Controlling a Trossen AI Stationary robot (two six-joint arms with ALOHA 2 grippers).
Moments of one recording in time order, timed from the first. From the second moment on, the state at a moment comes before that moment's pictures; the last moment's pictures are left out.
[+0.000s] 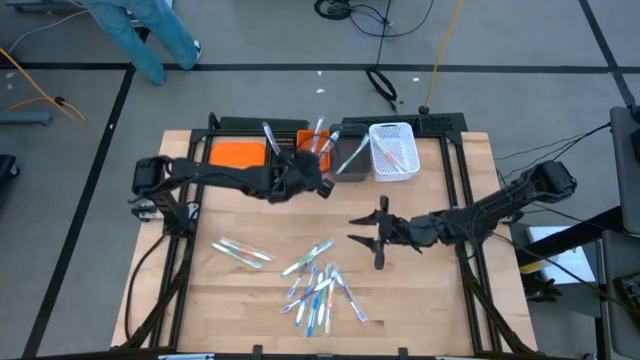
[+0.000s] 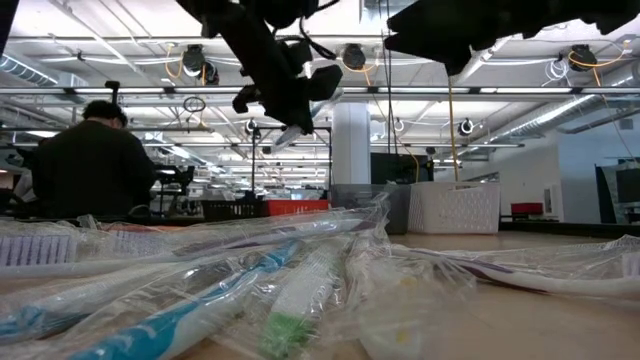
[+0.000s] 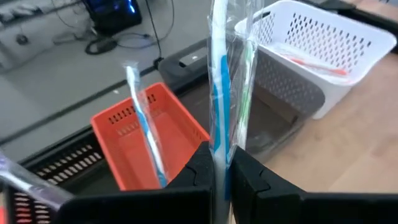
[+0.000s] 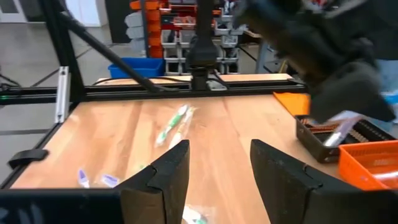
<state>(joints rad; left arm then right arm) 0.11 1.71 1.23 -0.24 -0.68 -0.50 0.34 1.27 0.58 0.53 0.44 0.09</state>
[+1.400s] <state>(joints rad) 0.46 1.75 0.97 0.35 -0.44 -0.58 0.36 1.27 0.58 0.53 0.45 -0.02</state>
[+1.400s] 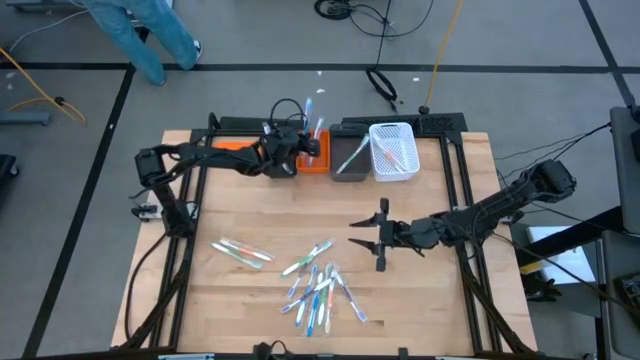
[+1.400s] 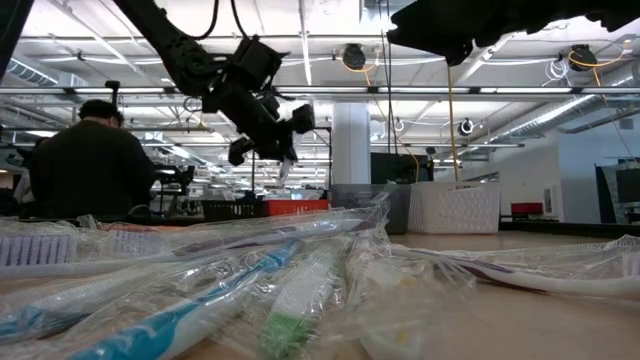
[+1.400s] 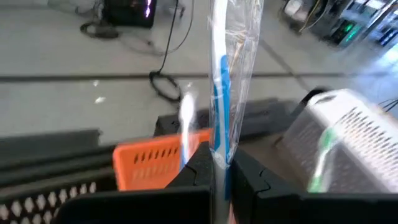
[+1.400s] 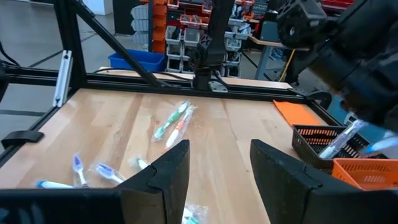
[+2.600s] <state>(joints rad) 0.46 1.85 0.97 0.37 -0.43 -0.61 0.35 1.27 0.58 0.50 0.44 -0.03</state>
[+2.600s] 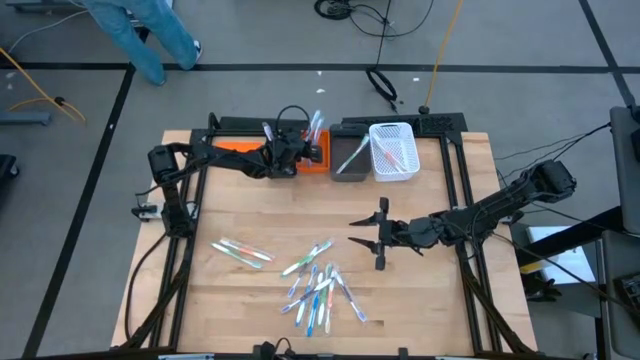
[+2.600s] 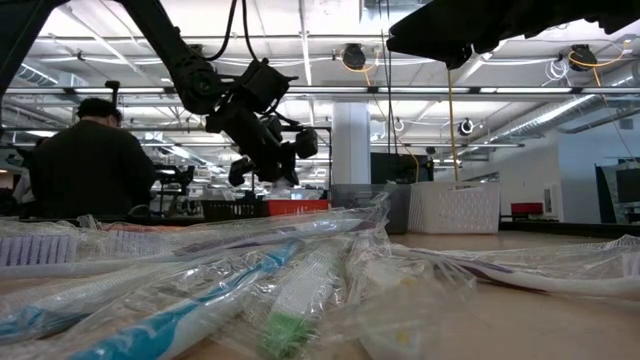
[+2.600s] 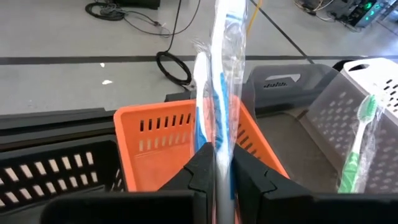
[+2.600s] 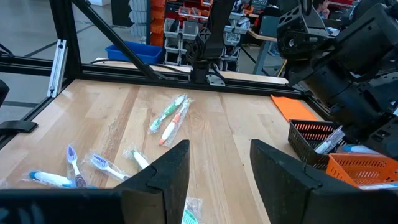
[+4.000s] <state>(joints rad) 0.41 1.82 0.99 0.38 -0.17 -0.41 0.33 1.26 0.58 0.42 0.44 0.02</state>
